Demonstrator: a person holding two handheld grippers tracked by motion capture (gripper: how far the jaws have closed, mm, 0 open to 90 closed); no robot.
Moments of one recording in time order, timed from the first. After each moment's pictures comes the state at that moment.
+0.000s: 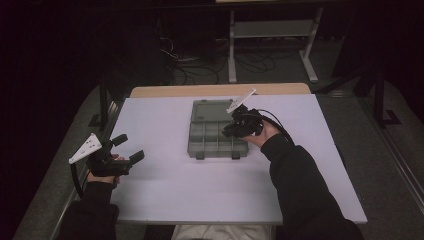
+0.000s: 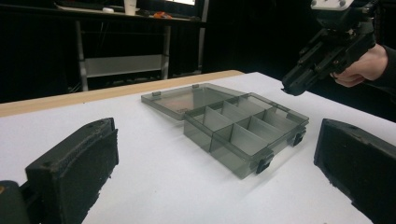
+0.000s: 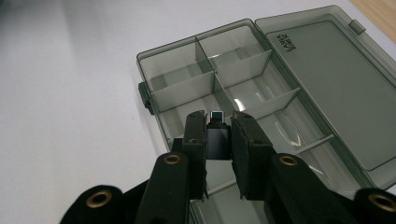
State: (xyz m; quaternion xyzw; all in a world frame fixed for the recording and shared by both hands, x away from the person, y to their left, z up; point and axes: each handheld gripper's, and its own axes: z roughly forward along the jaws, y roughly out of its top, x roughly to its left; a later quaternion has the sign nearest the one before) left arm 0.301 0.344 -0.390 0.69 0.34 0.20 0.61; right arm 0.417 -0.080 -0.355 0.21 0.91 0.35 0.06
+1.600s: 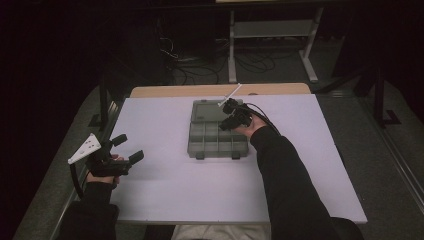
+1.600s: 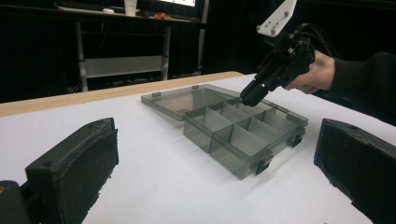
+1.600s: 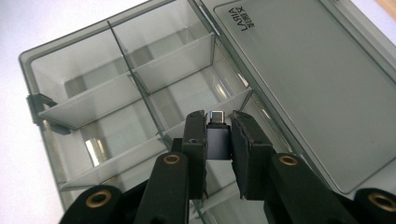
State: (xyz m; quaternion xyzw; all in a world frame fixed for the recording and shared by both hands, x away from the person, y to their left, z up) left arm 0.300 0.345 -0.390 0.68 0.34 0.20 0.61; right arm 0.476 -0.057 -0.392 0.26 0.92 0.29 0.06
